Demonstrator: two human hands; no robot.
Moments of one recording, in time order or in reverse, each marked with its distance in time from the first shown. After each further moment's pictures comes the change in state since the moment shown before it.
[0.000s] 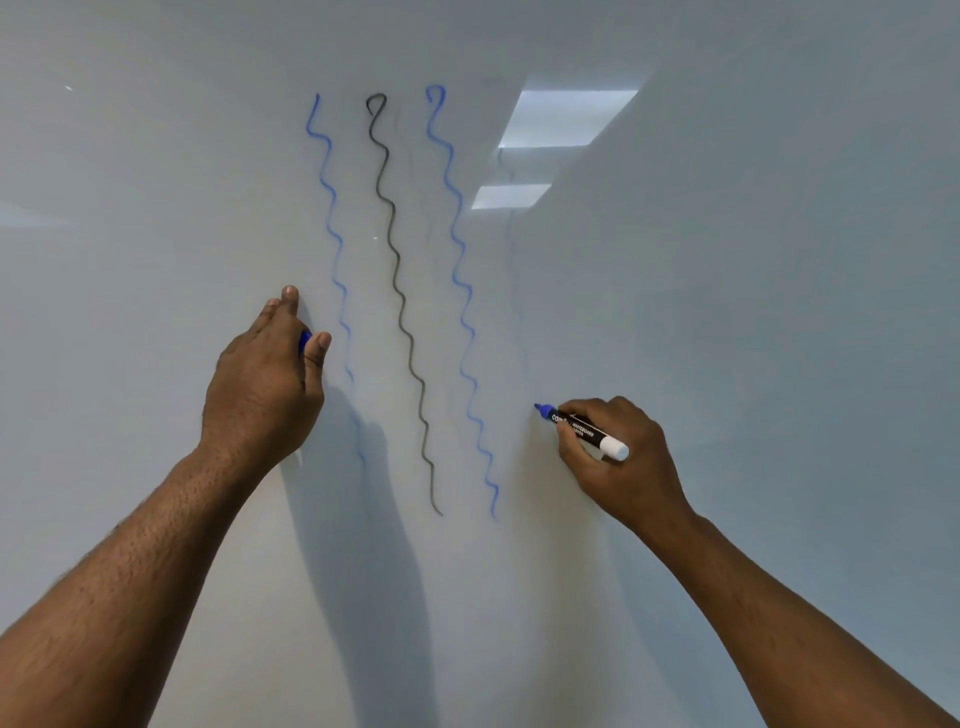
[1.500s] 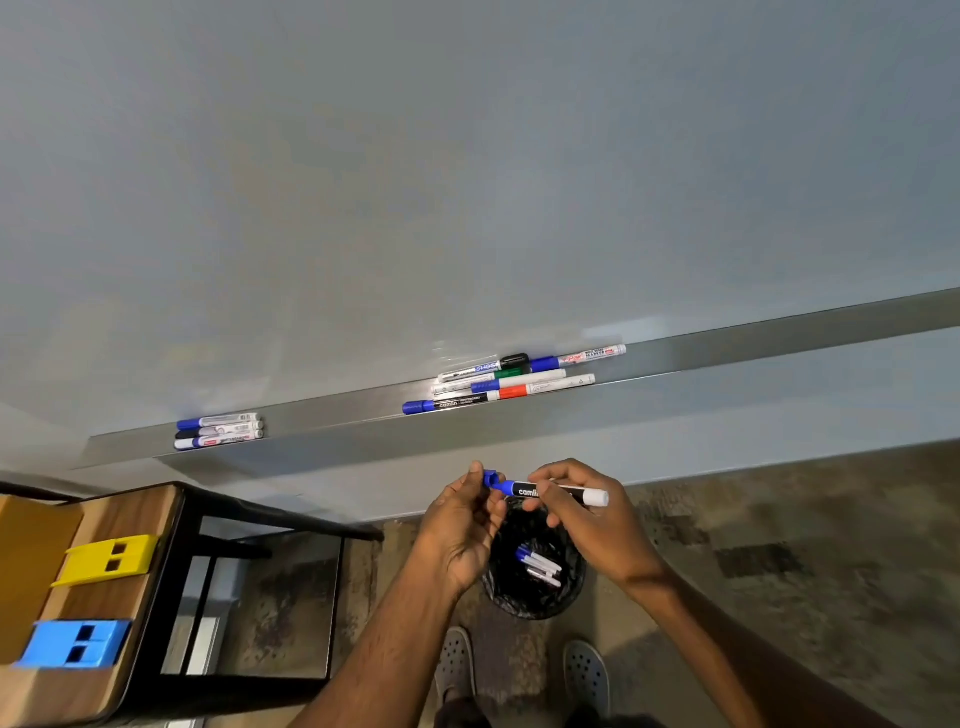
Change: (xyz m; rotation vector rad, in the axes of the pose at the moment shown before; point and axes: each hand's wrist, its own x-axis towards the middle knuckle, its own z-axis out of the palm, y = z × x) left_hand -0.492 0.081 0.079 -1.151 -0.517 -2.182; right_hand -0.409 -0.071 -0.036 0.663 -0.817 1.269
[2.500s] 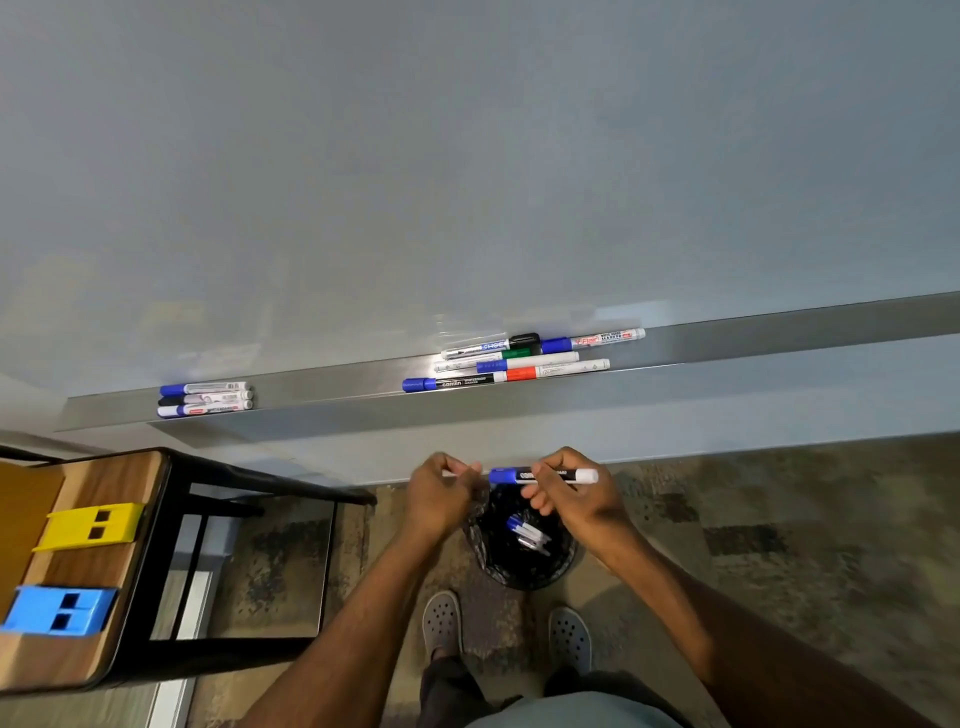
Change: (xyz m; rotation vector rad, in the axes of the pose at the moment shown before) left_hand 0.034 0.017 -0.021 0.862 0.203 0.312; right_hand 0.048 0.059 0.015 -0.032 0.035 0.118
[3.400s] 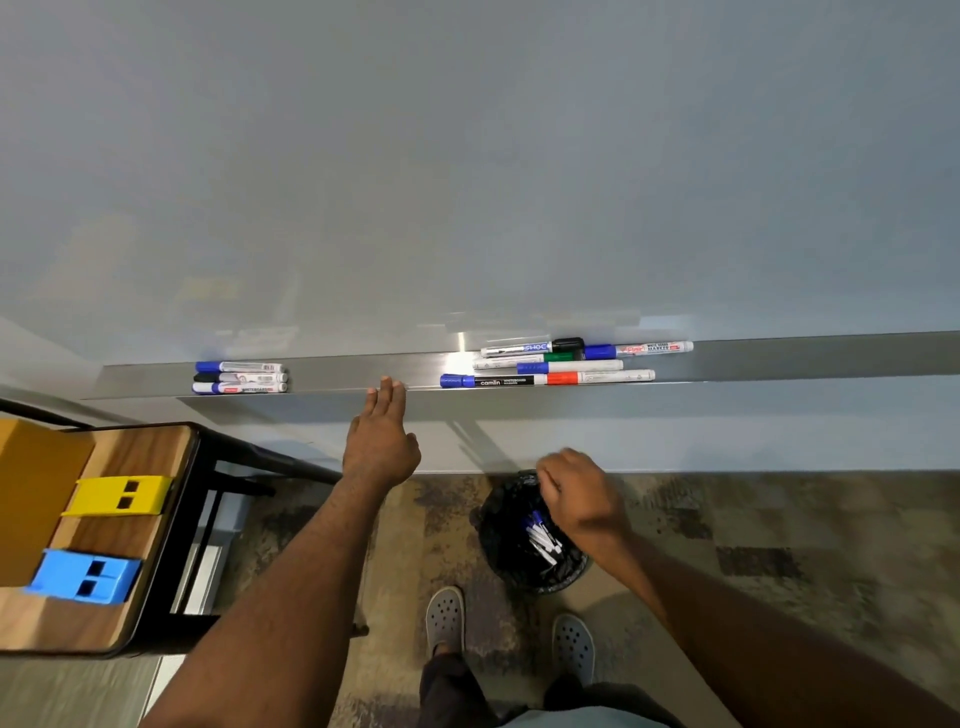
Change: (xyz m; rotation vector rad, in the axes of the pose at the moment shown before) left_hand 0.094 -0.003 -0.100 1.058 0.137 0.350; right_hand 0.041 0.026 0.037 -0.890 0.017 -0.404
